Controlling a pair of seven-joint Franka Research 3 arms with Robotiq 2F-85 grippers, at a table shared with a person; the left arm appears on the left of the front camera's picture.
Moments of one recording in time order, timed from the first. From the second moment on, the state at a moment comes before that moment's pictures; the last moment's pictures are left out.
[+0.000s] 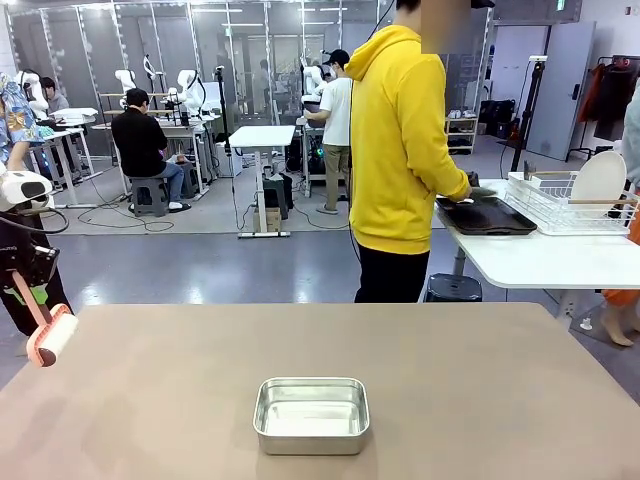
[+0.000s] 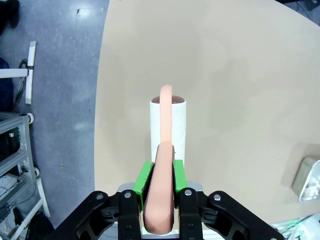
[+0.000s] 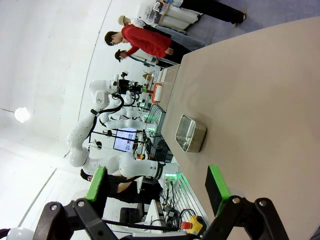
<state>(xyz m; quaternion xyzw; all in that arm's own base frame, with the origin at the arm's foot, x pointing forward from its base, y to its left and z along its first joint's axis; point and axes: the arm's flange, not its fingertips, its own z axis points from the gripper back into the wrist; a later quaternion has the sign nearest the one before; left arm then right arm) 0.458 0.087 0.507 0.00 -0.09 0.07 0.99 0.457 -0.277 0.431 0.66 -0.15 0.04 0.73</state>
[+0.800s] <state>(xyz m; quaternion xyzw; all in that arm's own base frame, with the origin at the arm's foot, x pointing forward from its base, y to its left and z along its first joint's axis) 0.466 0.001 0.560 0.05 -0.14 -0.07 0.99 0.457 -0.276 0.431 0.66 -0.15 0.04 0.73</state>
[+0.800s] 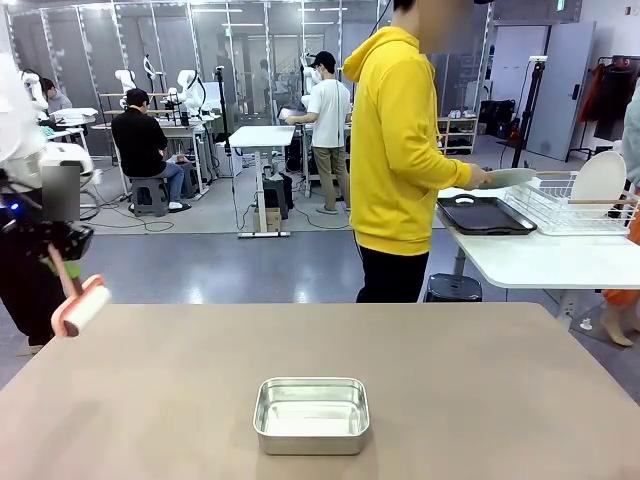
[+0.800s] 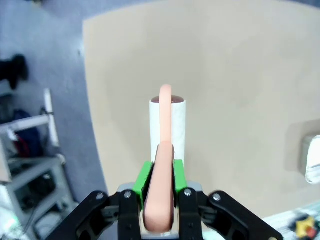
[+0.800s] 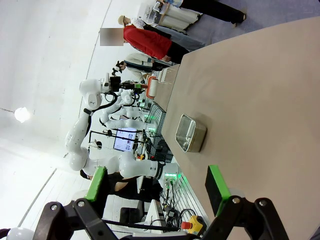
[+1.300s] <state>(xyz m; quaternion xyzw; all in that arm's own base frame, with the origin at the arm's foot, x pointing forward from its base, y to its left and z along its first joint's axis) 0.481 -0.124 0.576 0.10 -0.14 -0.26 0.95 0.457 -0.276 0.431 0.66 -0.15 0.04 0.73</state>
